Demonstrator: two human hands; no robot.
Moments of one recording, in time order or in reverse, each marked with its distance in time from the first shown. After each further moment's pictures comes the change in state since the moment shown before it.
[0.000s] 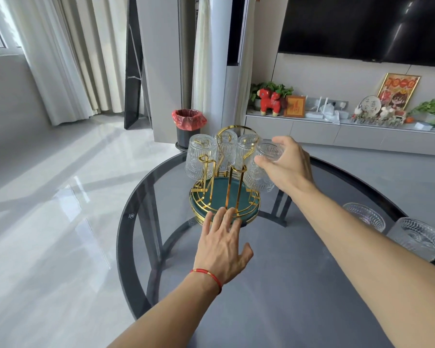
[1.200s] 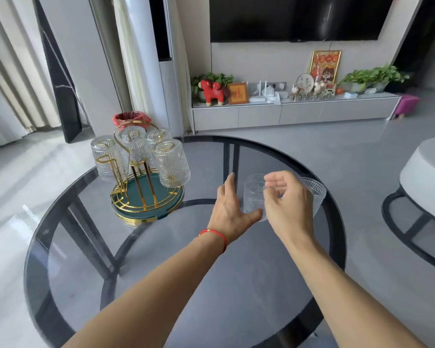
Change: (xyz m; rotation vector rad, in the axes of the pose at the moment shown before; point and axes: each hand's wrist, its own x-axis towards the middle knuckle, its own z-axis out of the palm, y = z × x) left_hand 0.062 0.188 -0.017 -0.803 -0.195 -0.087; right_hand -0.117 0.134 -0.130 0.159 0.309 0.129
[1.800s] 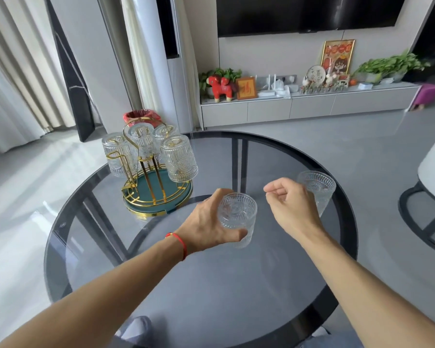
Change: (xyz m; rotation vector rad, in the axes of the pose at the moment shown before) left_hand -0.034 -0.028 -0.061 0.098 -0.157 0.131; right_hand 0.005 0.025 0.001 -0.088 -0.249 0.112
